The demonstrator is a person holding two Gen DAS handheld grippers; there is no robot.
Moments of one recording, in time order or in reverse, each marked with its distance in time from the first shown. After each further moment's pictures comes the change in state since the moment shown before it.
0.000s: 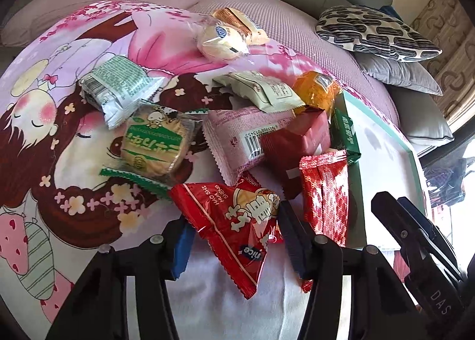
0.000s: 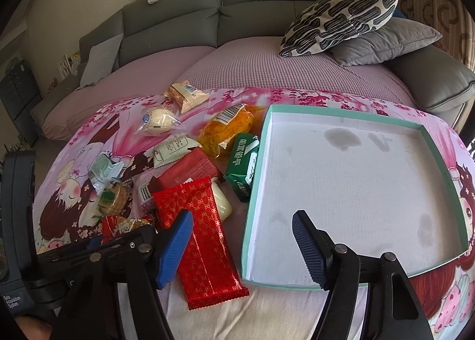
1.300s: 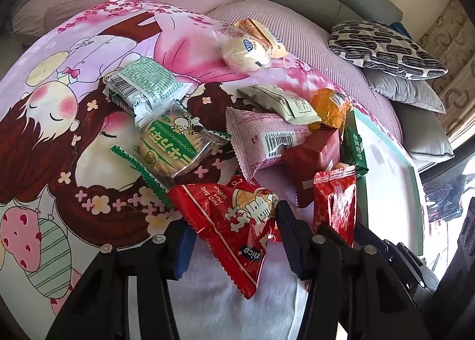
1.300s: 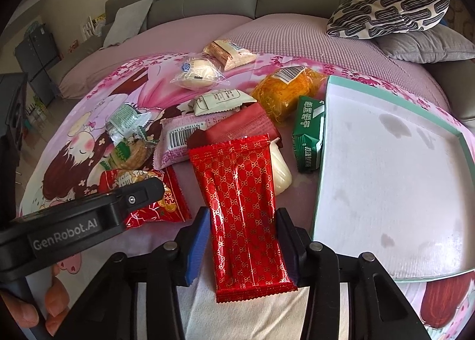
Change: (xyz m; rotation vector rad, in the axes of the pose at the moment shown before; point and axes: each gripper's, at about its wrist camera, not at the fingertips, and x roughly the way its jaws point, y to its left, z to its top) left arm -0.009 0.018 0.004 -0.051 -0.029 -0.006; right arm 0.031 0.043 -0.020 -0.130 0.120 0.068
